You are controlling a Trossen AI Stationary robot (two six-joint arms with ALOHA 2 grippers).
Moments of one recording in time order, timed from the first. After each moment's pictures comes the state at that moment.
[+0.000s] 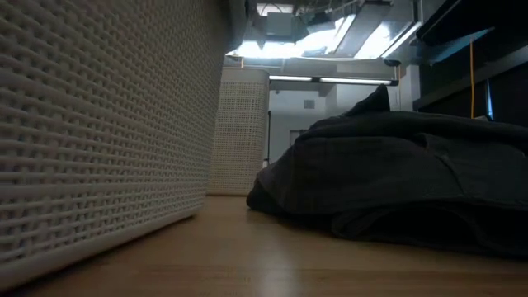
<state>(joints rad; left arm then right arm) -0.71 1.58 1.24 -0.94 -0.49 -0.44 0.86 1.74 1.27 -1.09 1.06 0.98</state>
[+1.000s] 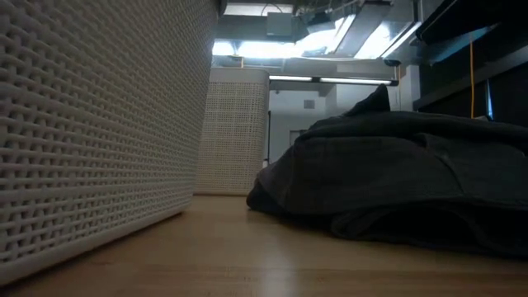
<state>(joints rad) -0.77 1.63 1.25 -1.13 -0.30 -0.56 0.86 1.74 1.27 -1.07 1.06 0.97</state>
